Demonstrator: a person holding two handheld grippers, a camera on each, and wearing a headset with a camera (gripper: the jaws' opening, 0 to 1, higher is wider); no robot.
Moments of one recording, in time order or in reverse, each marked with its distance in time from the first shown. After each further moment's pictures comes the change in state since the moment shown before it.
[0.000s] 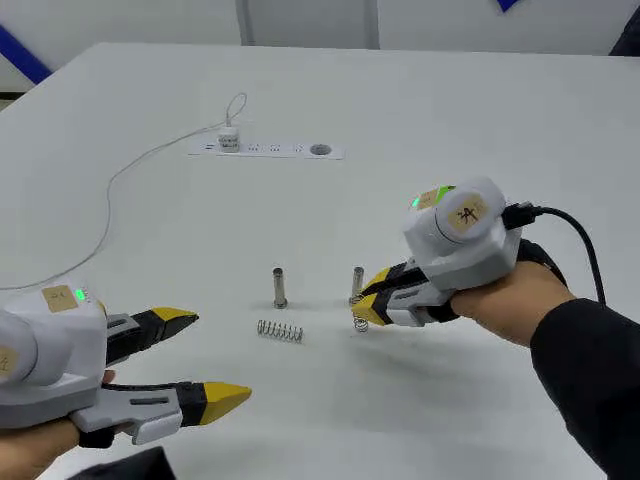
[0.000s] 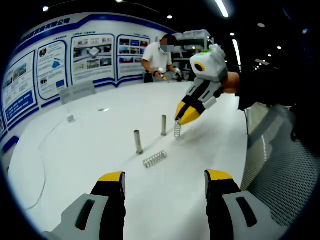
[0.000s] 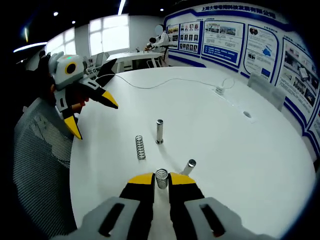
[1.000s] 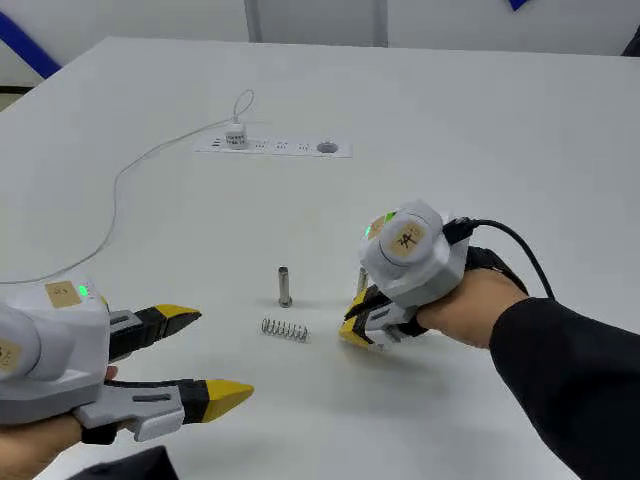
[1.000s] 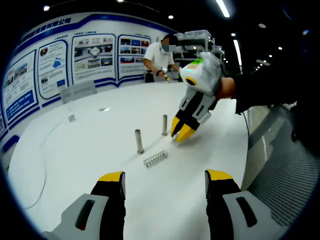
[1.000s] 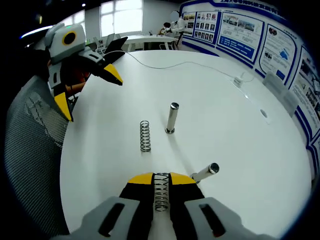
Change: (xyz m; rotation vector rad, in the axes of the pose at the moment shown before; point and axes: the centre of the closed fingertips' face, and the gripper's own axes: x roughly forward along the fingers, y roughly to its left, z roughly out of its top) left arm 0.000 0.001 -0.001 -0.005 0.000 0.004; right arm 0.037 0.012 -0.021 -0.102 0.139 0.060
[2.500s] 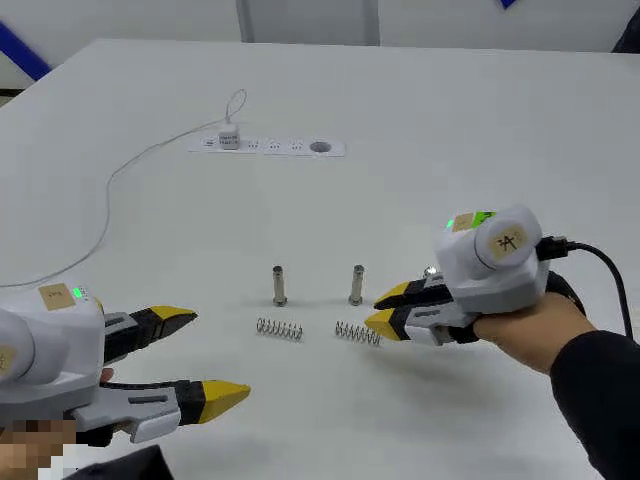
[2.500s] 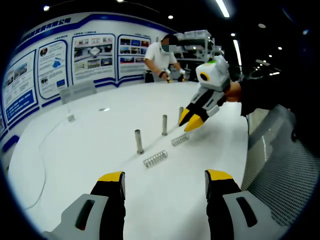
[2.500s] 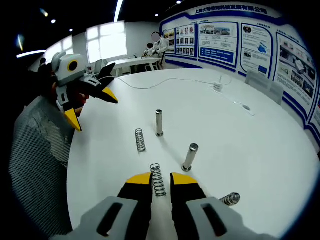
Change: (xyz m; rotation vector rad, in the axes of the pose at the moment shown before) left arm 0.000 0.000 0.000 0.000 0.000 -0.001; right arm -0.028 -0.007 -0.006 0.135 -0.188 -0.048
